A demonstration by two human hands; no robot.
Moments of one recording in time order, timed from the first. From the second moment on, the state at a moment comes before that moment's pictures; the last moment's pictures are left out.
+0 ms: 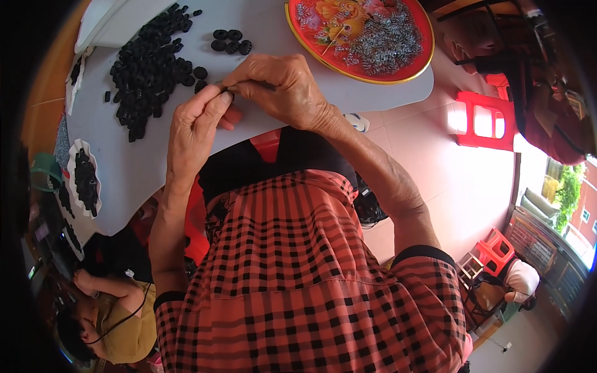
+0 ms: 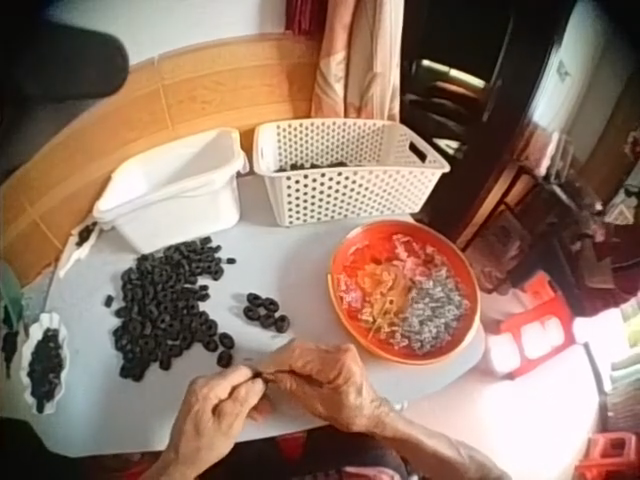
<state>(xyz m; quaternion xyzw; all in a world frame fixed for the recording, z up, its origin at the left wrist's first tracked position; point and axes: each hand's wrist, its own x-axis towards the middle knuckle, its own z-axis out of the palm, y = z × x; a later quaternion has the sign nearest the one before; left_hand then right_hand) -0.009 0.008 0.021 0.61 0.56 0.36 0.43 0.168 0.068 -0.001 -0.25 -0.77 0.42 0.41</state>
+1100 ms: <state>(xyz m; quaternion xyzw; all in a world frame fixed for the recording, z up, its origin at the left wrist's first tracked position) -0.012 0.021 0.007 0.35 0.40 0.44 0.72 0.161 0.063 -0.002 -0.29 -0.81 0.33 0.40</state>
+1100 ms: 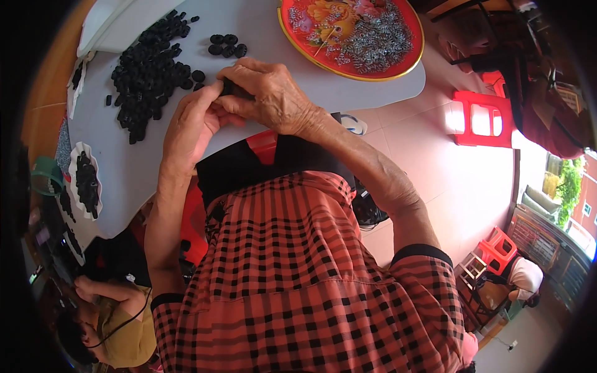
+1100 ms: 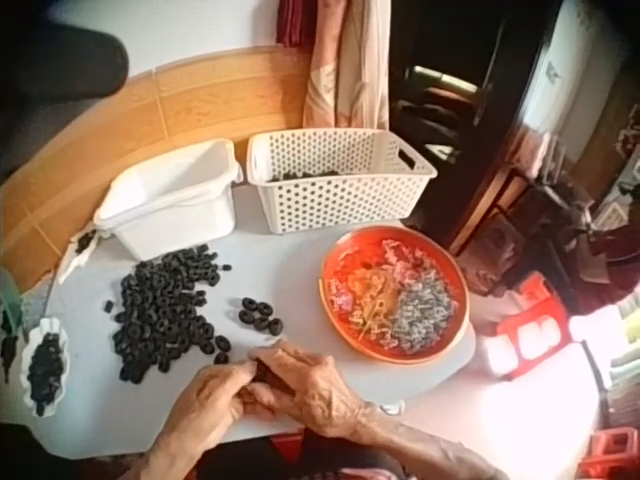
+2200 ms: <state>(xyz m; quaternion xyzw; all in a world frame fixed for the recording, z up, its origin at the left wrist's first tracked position) -0.006 0.005 -0.006 0.30 0.33 0.59 0.68 0.085 0.191 0.025 -0.17 -0.94 0.09 0.28</state>
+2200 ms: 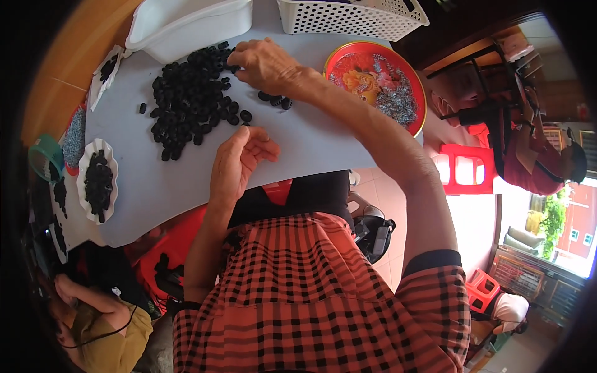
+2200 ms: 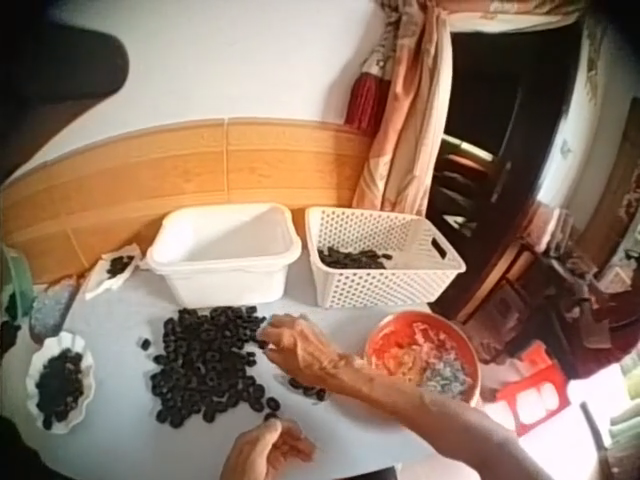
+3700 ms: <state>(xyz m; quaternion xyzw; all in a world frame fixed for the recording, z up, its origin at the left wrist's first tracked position) 0.040 0.028 0.012 0.35 0.43 0.59 0.58 0.238 0.212 0.016 -0.31 -0.93 -0.05 0.20</state>
